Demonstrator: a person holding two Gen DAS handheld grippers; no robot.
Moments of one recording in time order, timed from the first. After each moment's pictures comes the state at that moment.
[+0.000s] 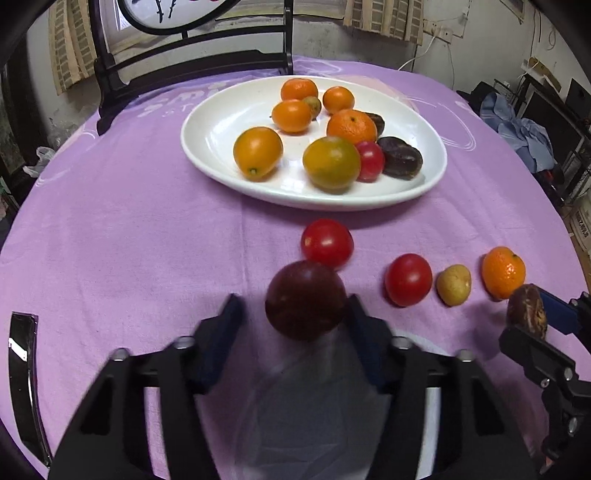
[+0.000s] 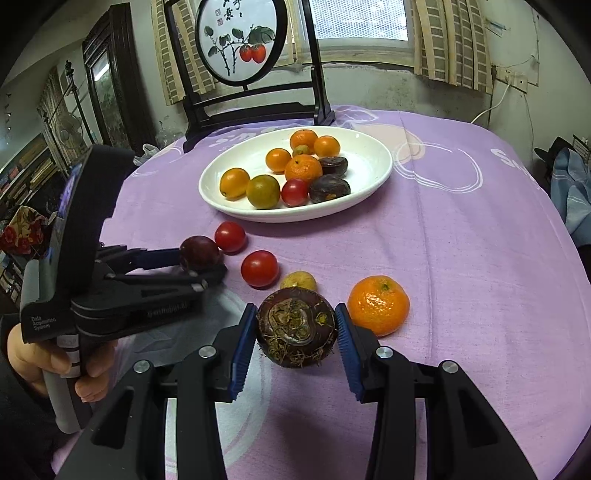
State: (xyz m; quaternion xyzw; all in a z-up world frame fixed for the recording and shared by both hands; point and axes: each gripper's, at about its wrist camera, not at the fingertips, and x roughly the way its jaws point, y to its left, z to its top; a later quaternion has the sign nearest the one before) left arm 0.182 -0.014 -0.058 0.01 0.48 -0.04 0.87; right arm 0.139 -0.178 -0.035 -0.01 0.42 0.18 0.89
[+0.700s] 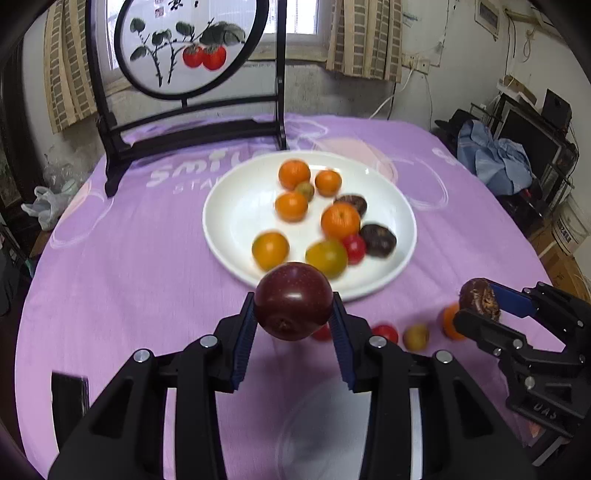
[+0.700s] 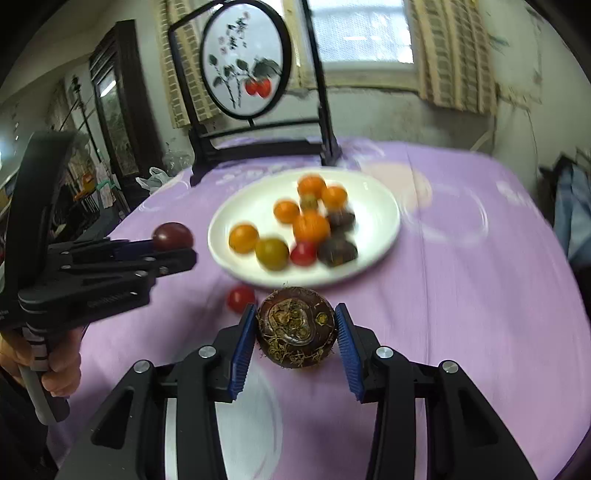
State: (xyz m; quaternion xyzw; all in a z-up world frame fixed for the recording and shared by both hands) left arm 0.196 0.003 0.022 0.02 0.42 -0.08 0.90; right arm 0.174 -0.166 0.010 0.00 0.37 0.19 0.91
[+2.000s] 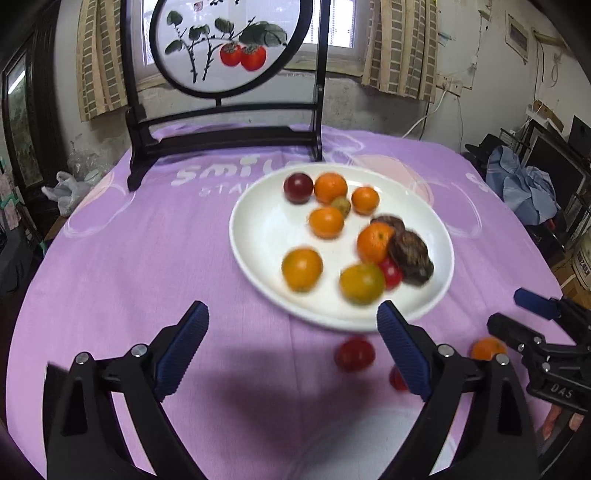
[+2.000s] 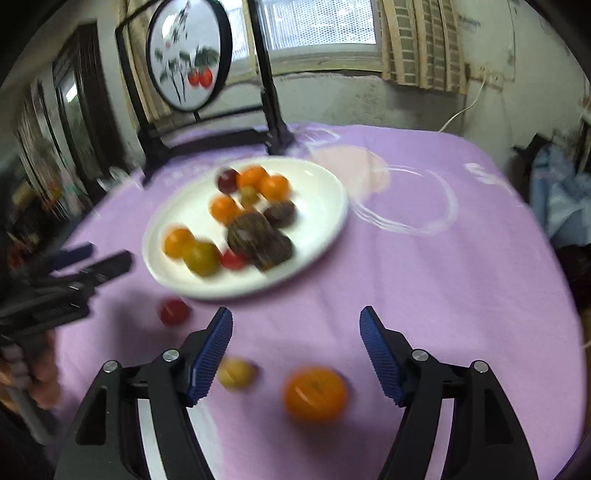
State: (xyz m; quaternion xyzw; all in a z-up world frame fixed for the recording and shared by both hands) left arm 0.198 0.012 0.002 -0.01 0.41 -0.02 0.91; right arm 0.197 -0.202 -0.016 -0.01 0.41 0.11 0.90
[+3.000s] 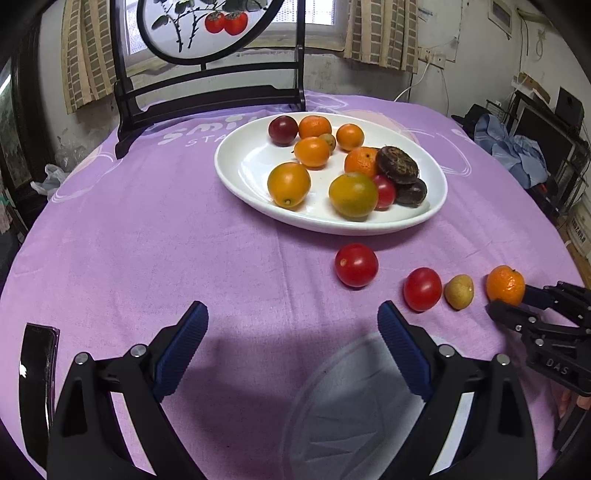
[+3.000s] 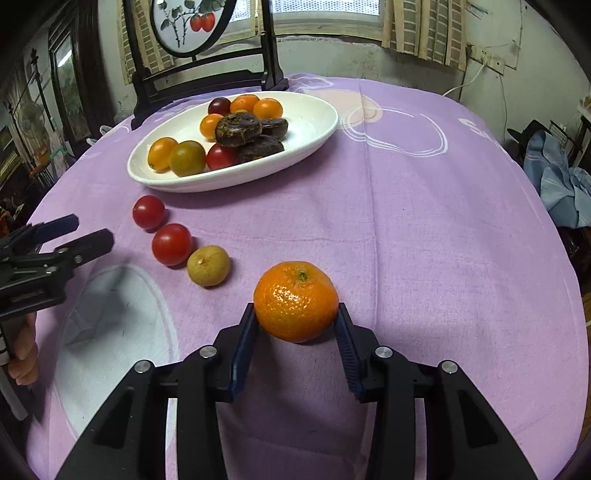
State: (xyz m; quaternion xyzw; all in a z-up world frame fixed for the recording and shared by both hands) left arm 0.164 0.009 -0.044 0.02 0.42 -0.05 0.90; right arm 0.161 -0.201 -0.067 -0.03 0.46 0.11 0.88
